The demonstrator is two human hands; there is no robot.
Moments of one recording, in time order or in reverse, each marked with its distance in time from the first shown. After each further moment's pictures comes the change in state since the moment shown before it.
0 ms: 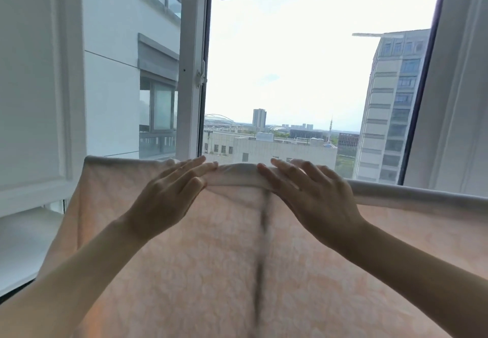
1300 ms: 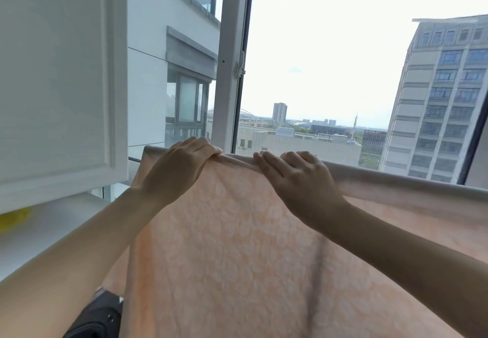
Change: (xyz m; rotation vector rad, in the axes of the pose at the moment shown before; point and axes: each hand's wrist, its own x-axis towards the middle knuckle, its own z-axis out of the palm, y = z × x) left_hand -0.017 -0.067 -0.038 -0.070 -0.237 -0.325; right_hand 0.080 -0.072 0.038 0.042 -0.099 -0.092
